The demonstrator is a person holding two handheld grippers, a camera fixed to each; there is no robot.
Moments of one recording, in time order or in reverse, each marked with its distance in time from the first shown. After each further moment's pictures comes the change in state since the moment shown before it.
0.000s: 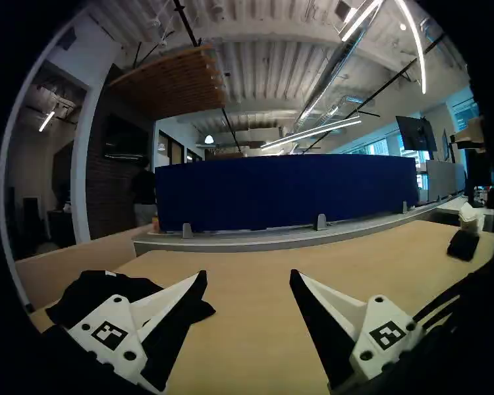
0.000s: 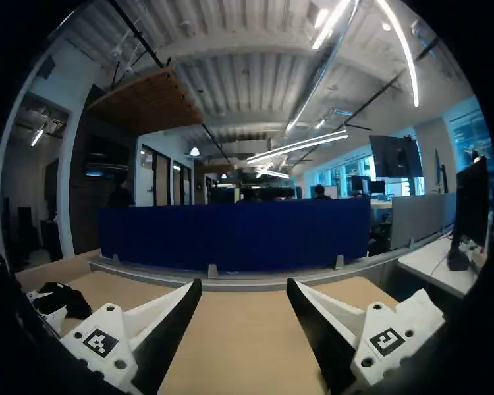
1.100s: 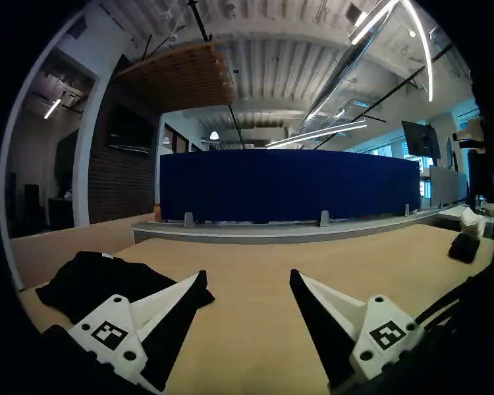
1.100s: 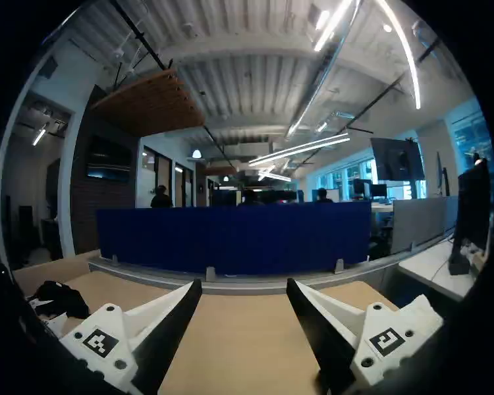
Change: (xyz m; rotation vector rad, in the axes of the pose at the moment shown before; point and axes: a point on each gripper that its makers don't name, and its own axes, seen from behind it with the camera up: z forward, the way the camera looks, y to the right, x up) left arm -0.032 -0.008 0.004 0.011 -0.007 -0.048; right arm 0.012 0.016 0.008 0.010 0.015 -0.014
